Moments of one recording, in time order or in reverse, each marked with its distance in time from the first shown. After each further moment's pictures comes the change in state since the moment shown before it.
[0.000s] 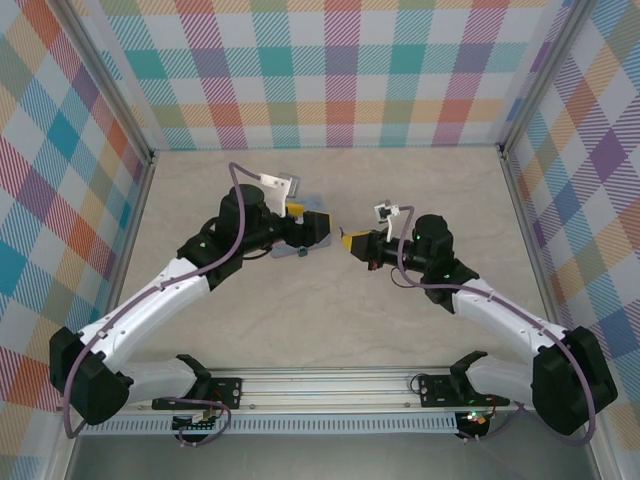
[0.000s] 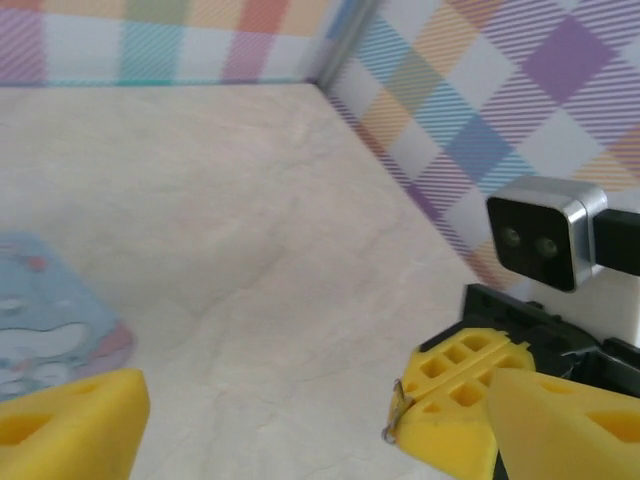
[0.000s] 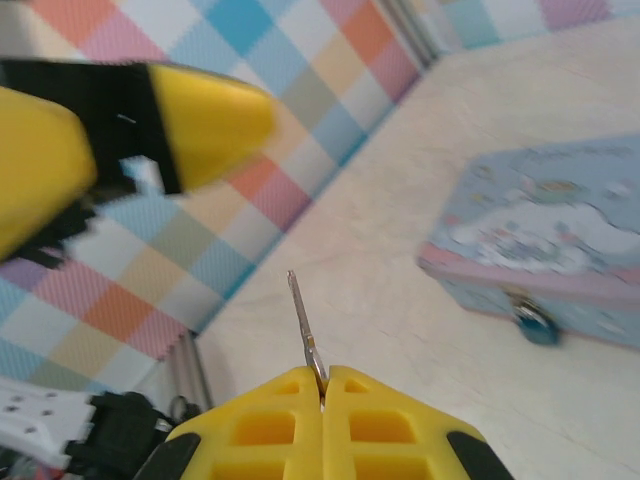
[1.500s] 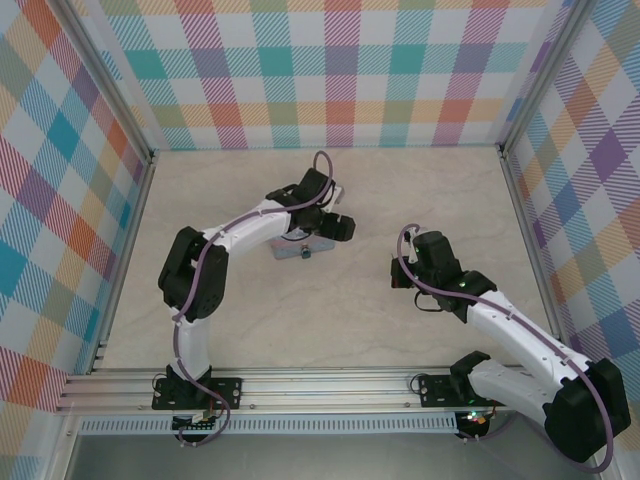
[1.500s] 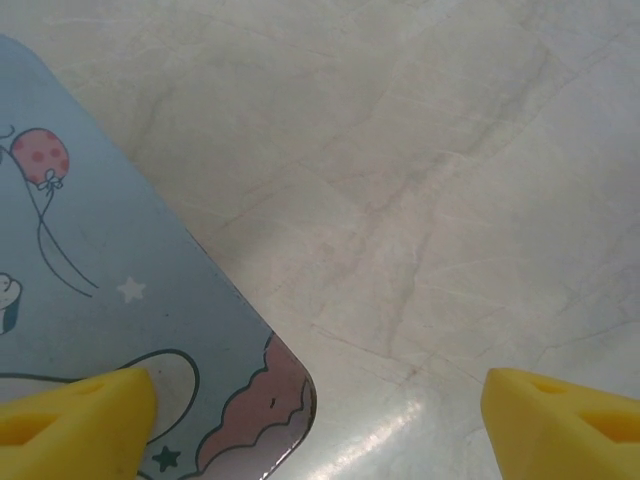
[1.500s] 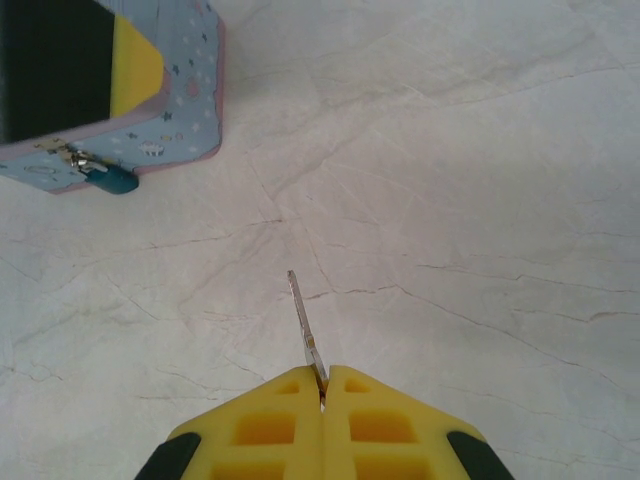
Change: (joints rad) left arm 0.003 0.765 0.445 -0.277 -0.024 0.129; right arm 0.000 -0.153 0.010 -0.706 0.604 -0.099
